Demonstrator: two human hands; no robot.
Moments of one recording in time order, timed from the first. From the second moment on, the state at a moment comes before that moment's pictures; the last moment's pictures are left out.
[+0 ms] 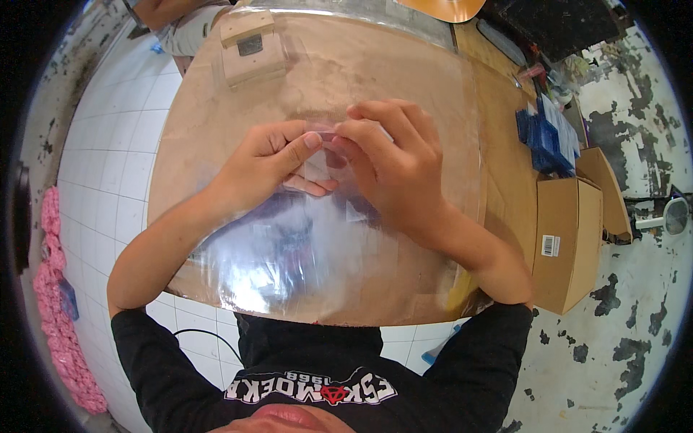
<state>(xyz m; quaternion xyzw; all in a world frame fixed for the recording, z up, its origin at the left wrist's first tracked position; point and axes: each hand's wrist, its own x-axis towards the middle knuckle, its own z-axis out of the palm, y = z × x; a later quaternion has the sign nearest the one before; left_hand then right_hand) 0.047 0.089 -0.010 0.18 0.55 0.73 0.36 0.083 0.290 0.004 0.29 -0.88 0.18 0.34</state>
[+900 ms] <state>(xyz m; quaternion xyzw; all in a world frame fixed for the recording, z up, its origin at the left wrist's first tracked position) 0.044 0.089 -0.006 0.11 0.53 0.74 0.39 0.082 0.296 -0.004 0.27 -0.86 0.28 0.33</state>
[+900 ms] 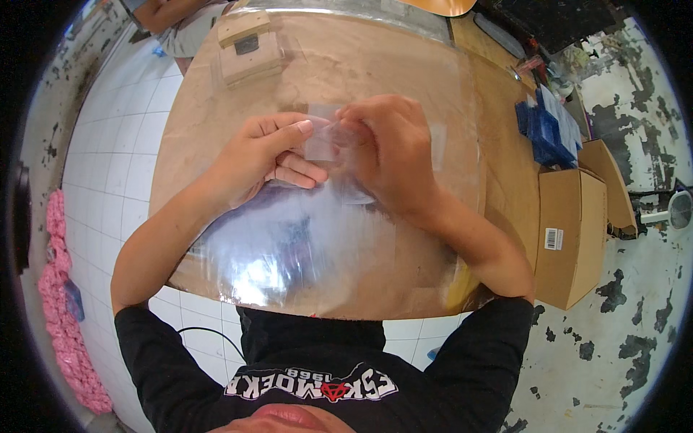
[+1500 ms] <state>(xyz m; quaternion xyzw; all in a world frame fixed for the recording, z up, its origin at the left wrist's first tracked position) 0.045 0.091 -0.010 0.09 0.54 0.75 0.37 0.080 0.294 -0.005 0.23 -0.89 0.32 0.22</state>
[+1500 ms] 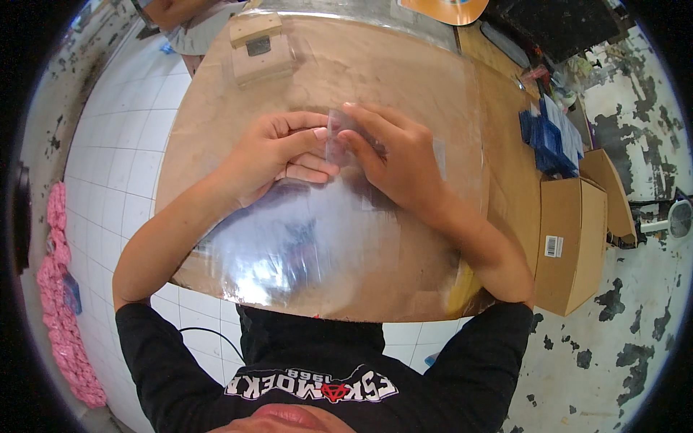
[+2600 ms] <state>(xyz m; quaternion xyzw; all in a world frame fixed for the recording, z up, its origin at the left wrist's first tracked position) 0.047 0.089 -0.013 0.08 0.57 0.75 0.32 0.123 0.258 0.022 0.39 -0.85 0.33 0.14</state>
